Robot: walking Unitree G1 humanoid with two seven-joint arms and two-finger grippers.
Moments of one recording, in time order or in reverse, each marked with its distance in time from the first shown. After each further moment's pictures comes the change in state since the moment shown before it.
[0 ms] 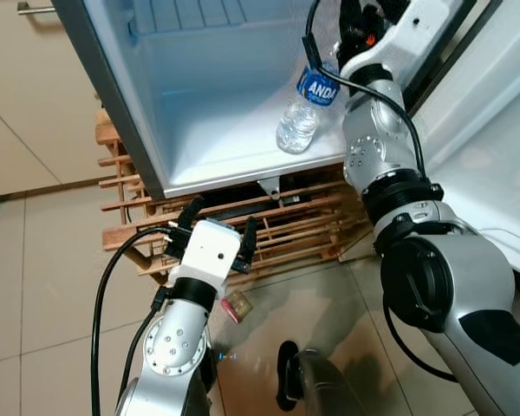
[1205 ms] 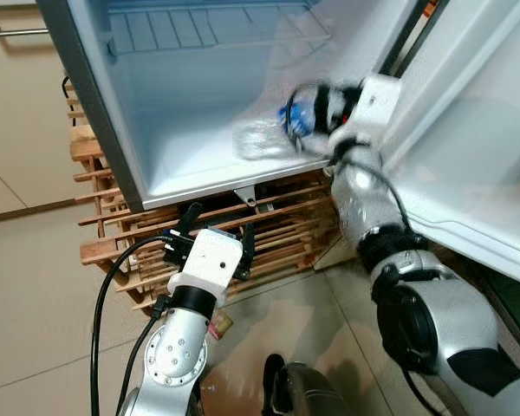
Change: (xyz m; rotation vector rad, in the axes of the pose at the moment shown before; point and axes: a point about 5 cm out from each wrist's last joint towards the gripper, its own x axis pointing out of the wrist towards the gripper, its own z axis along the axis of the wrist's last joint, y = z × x) left arm -0.007 -0.006 -0.003 0.030 0.013 0.011; right arm -0.100 -0.045 -0.127 -0.257 0.577 -0.114
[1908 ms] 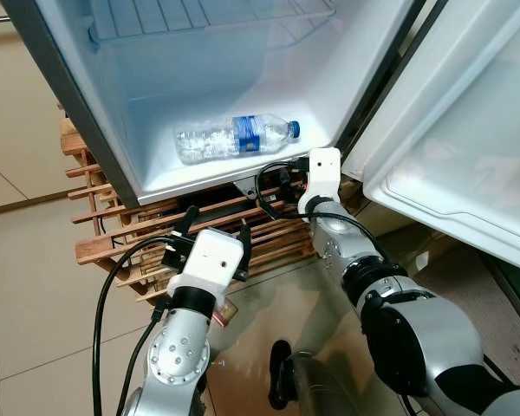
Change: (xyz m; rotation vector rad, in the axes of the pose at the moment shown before) left arm 0.001 0.016 -0.016 -0.037 0.106 0.094; right arm -0.002 0.013 0.004 -0.099 -0.043 0.111
